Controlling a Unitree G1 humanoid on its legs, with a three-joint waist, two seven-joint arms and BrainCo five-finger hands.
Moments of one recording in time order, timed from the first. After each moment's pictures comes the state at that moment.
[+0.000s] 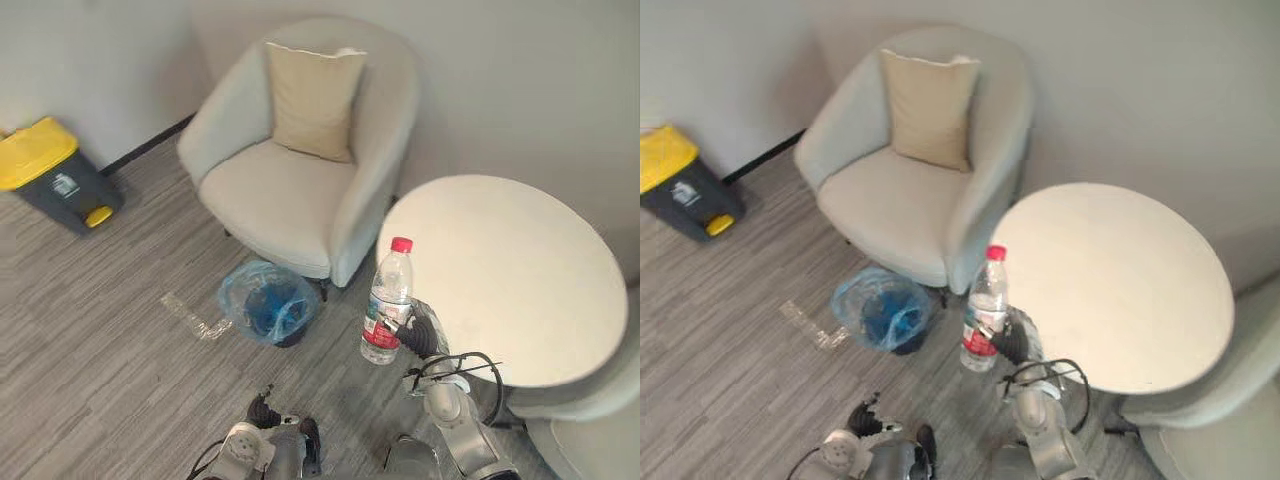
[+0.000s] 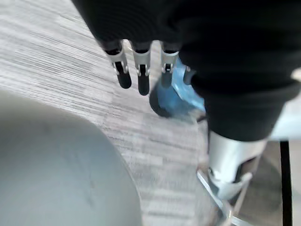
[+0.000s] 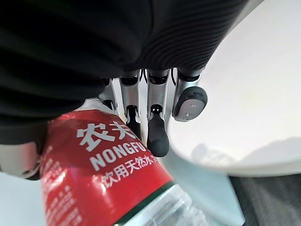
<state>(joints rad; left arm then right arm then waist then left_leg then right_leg) -0.01 0.13 -0.25 0.97 0.19 -0.08 0.16 0.11 -0.19 0.22 0.09 -0.51 -0.13 -0.29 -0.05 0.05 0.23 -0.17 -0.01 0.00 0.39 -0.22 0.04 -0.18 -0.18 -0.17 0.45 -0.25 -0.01</state>
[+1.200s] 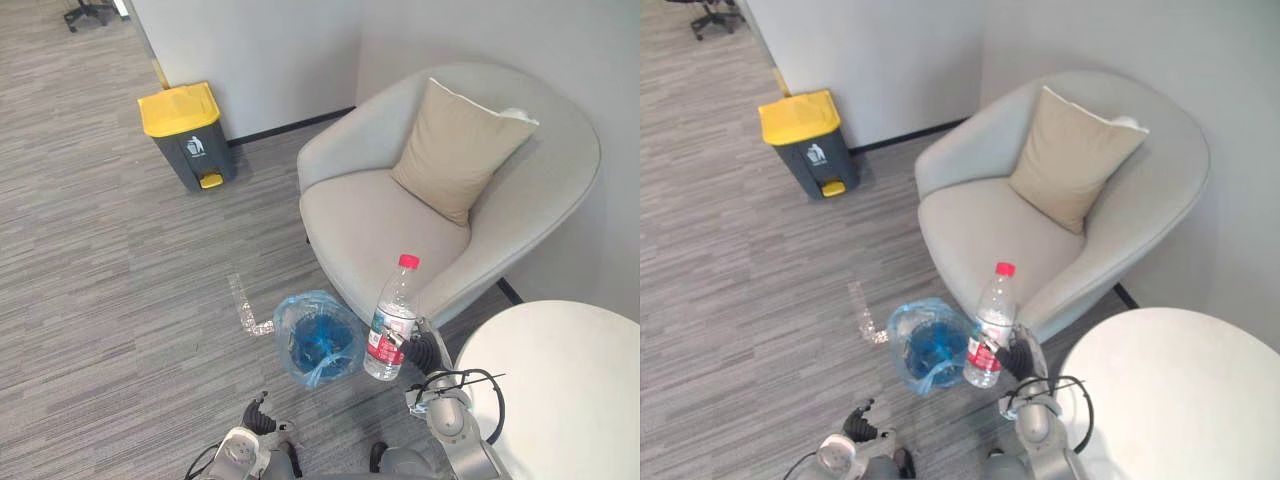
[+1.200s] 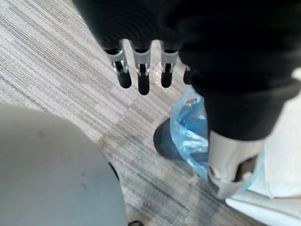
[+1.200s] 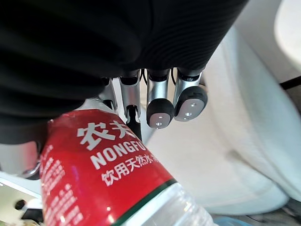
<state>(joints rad) -0.03 0.14 -0.24 1.01 0.23 -0.06 0.18 0.09 -0.17 0.22 0.22 -0.51 -0.11 -0.29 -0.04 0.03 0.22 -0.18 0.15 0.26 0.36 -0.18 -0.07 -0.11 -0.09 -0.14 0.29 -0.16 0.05</state>
